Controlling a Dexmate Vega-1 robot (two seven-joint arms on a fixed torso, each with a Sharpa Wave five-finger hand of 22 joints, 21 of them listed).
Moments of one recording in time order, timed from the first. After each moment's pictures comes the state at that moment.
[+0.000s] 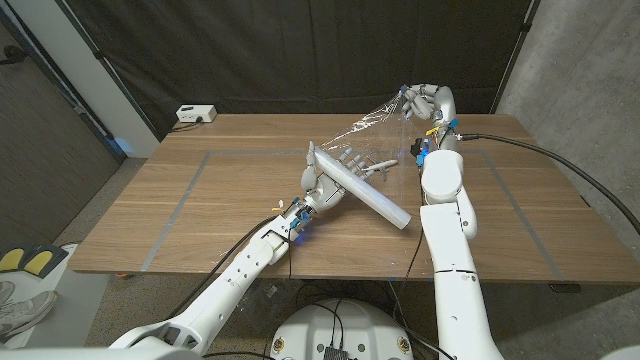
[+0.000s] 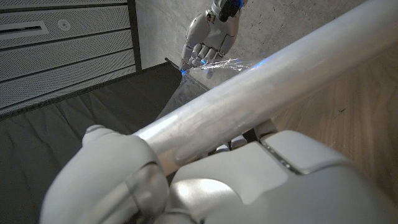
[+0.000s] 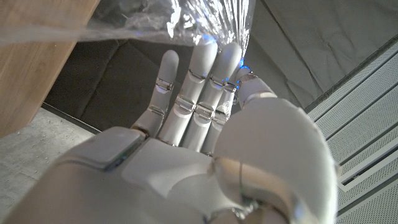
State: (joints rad) left arm 0.92 0.22 0.38 -1.22 -1.20 0.15 -0.79; left_hand 0.59 -0.05 -0.15 0.11 0.32 -0.17 -0.12 0.23 0.23 -0.17 0.04 0.24 0.27 -0.07 0.05 0.21 0.19 0.21 0.21 0.21 0.18; right arm -1.10 0.23 -0.04 -2.00 -0.61 -0.06 -0.11; right_hand 1.08 0.08 0.40 -0.15 0.25 1.07 0.00 0.35 0.39 1.26 -0.08 0.69 0.67 1.14 -0.21 0.89 0.80 0.39 -0.05 1.39 0.34
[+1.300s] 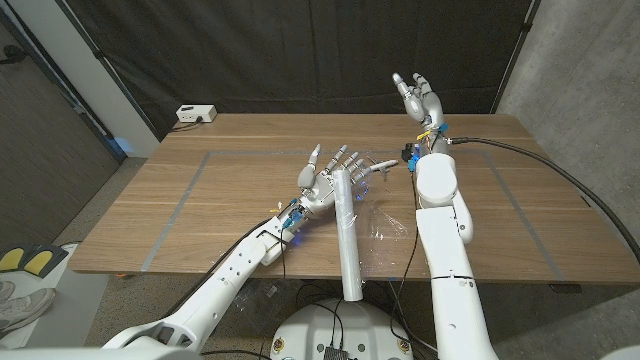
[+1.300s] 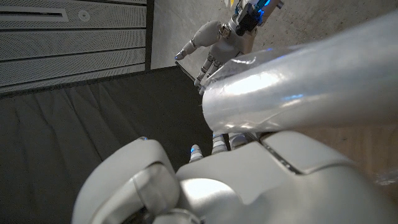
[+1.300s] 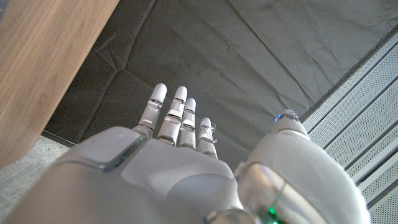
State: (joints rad) left arm 0.92 0.24 0.35 -1.22 -1.30 0.28 -0.85; left_hand 0.44 0.22 -0.06 0.19 0.39 -0.17 -0.21 0.26 0.20 -0.08 -0.01 0.25 0.23 0.02 0.02 0.22 0.20 0.26 0.22 0.22 0.19; right arm -1.14 0.23 -0.08 -2.02 -0.57 -0.08 -0.06; right_hand 0.49 -0.05 0.23 0.01 0.19 0.10 -0.02 0.19 0.19 0.27 0.11 0.20 0.32 0.33 0.04 0.22 0.34 -0.11 0.13 1.14 0.17
